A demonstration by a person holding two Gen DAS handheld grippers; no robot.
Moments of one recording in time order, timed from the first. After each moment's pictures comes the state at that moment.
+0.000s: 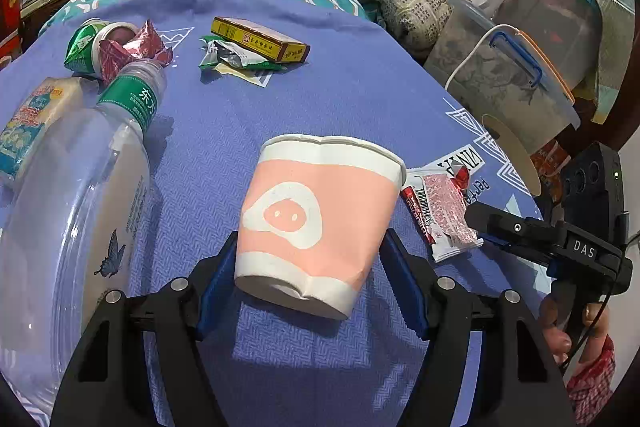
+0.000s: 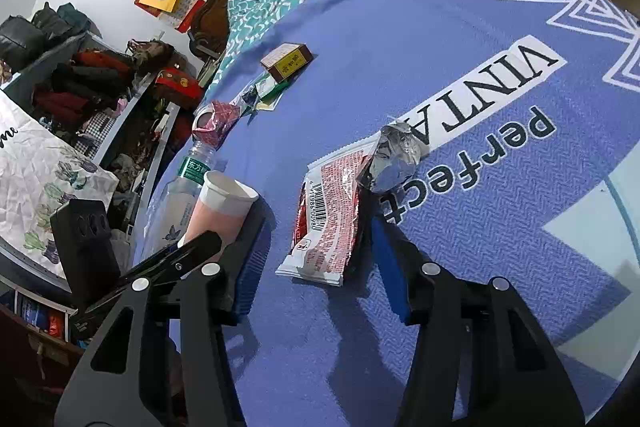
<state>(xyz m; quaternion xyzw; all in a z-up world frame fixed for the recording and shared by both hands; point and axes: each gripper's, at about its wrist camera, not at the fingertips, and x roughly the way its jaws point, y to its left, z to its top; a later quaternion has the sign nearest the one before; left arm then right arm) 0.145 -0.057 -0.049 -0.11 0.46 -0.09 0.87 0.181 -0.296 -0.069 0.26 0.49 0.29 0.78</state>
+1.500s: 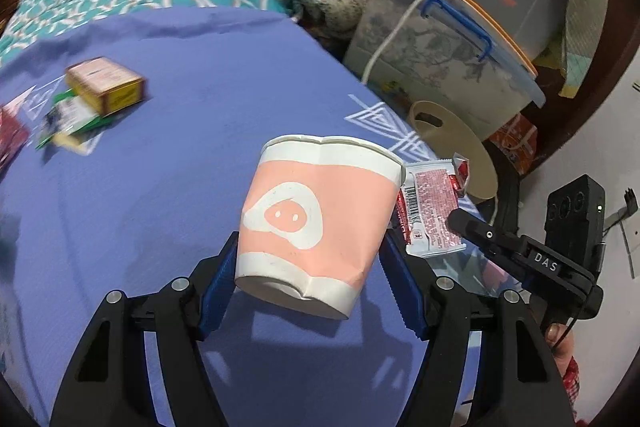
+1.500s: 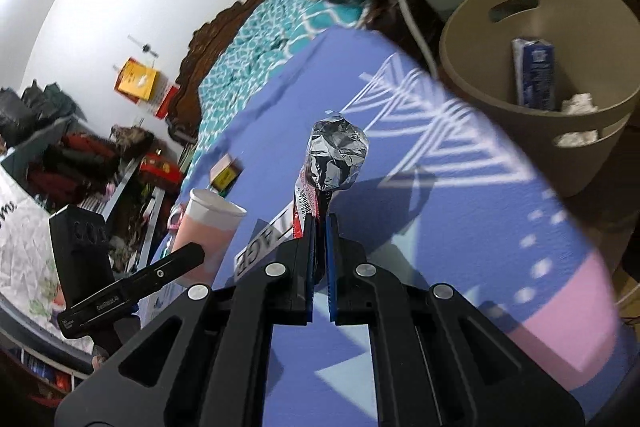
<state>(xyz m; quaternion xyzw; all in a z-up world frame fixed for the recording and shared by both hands) 0.222 -0.189 -0.030 -0.08 0.48 -0.20 0.85 0.179 -0.448 -0.064 0.34 0.40 0.19 0.83</state>
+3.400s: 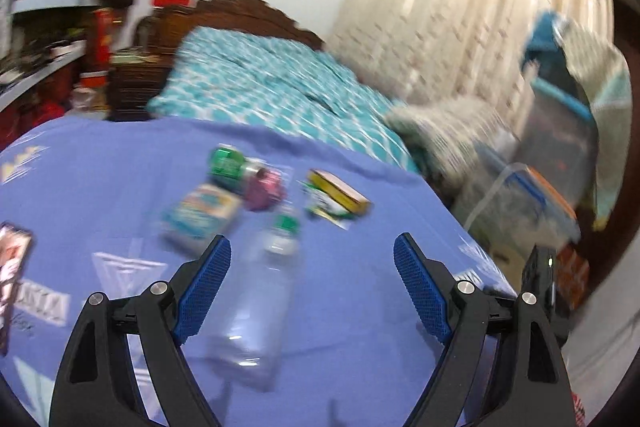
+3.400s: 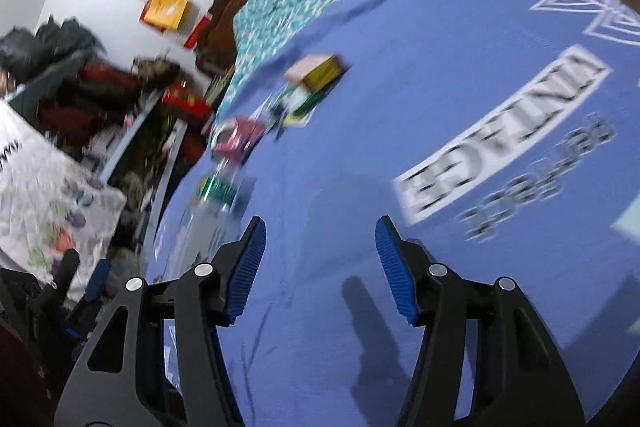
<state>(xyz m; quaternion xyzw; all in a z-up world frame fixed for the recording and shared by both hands) 0.030 0.028 0.056 -0.17 0.24 0.05 0.95 0.176 -0.228 -0.052 0.27 0.47 0.29 0.79</state>
